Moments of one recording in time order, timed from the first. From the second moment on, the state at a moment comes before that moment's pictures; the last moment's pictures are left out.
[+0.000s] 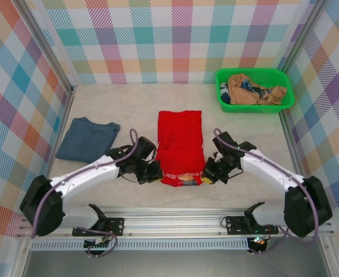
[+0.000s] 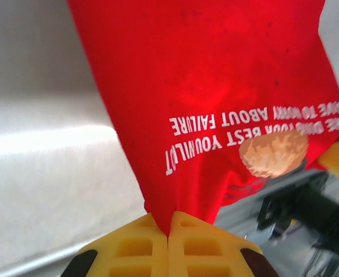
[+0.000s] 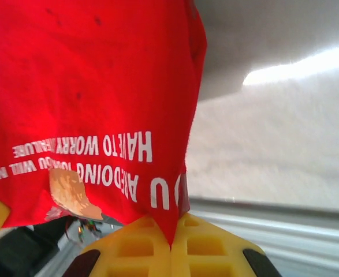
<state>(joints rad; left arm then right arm) -0.78 1.26 0.84 -0.68 0.36 -0.97 0.52 1.25 0.79 -0.90 -0.54 0.97</state>
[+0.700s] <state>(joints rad) -0.66 1.25 1.16 -0.88 0.24 -1.06 0.44 1.36 1.28 -1.17 -0.57 0.93</state>
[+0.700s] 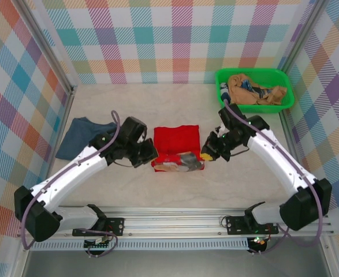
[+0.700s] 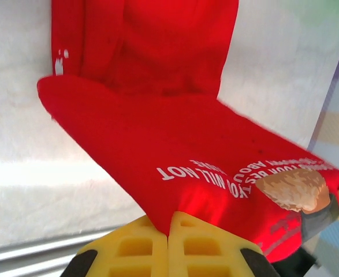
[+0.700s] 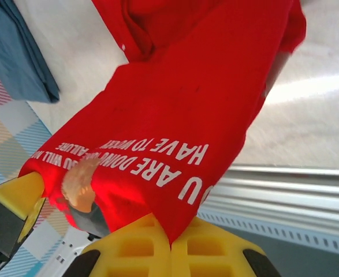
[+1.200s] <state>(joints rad) -0.38 1.80 1.52 -0.75 0.36 -1.01 0.32 2.02 1.87 -1.14 -0.59 0.86</state>
